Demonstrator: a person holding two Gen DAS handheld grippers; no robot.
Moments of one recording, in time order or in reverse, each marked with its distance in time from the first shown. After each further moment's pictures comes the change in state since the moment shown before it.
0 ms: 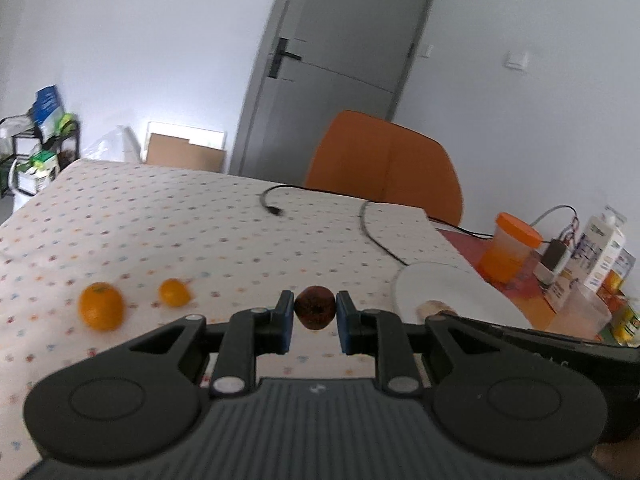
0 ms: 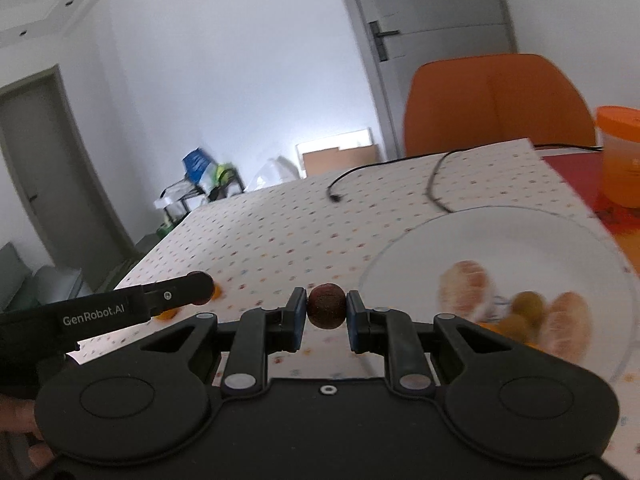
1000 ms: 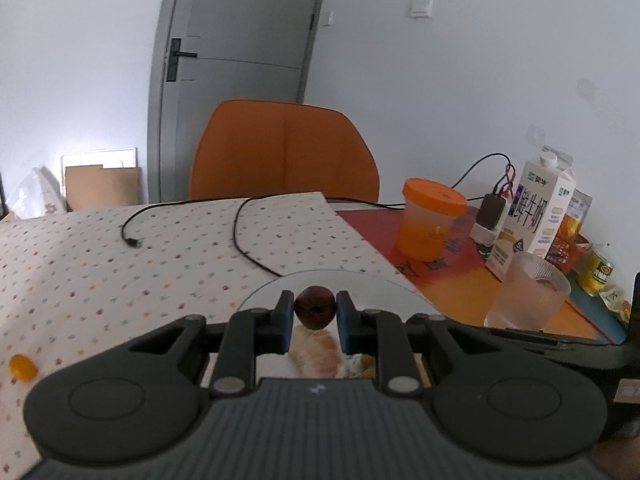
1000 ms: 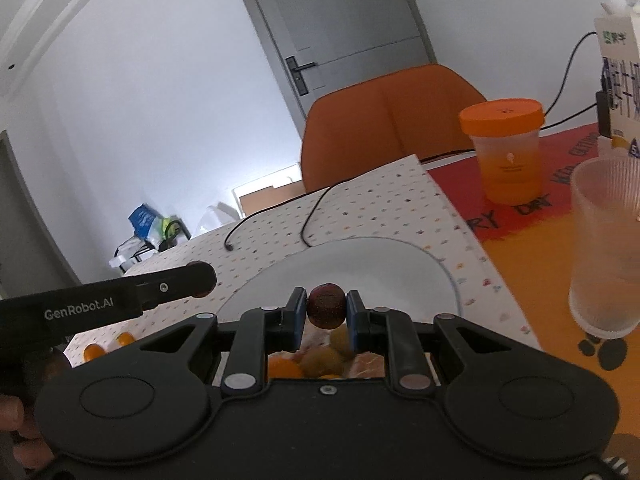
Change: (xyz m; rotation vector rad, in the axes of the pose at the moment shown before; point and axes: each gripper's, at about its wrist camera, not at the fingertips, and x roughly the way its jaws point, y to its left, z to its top) left arm 0.064 -0.119 0.016 0.211 0.054 -0.153; right arm -0.036 -0.106 0.004 0.152 -0.098 -0.120
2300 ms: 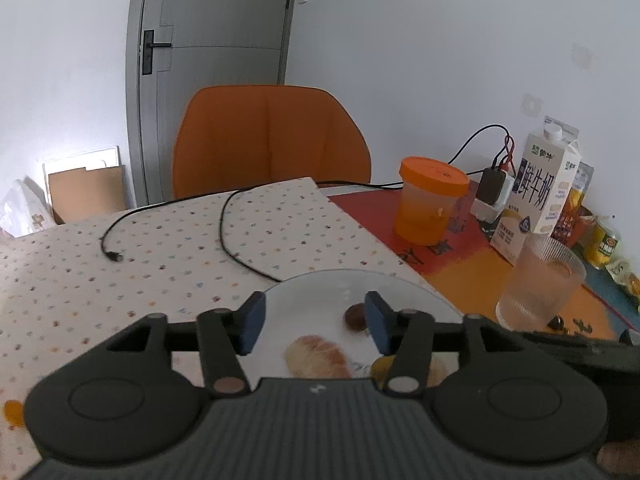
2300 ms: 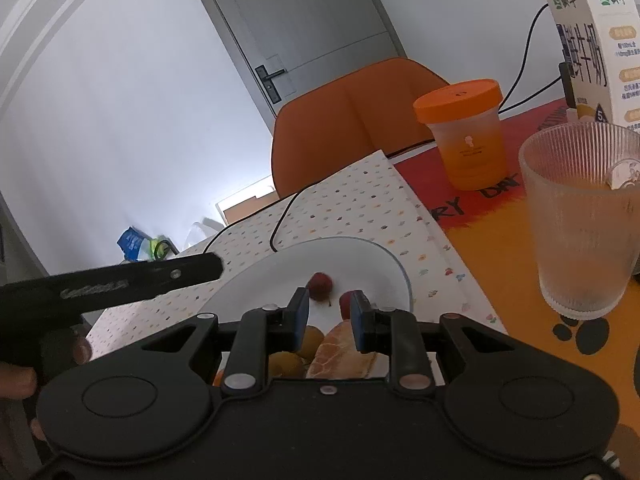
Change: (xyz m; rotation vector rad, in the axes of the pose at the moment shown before) left arm 0.028 0.004 0.016 0.079 0.077 -0.015; right arm -0.001 -0.028 -0.002 0.098 -0.009 -0.020
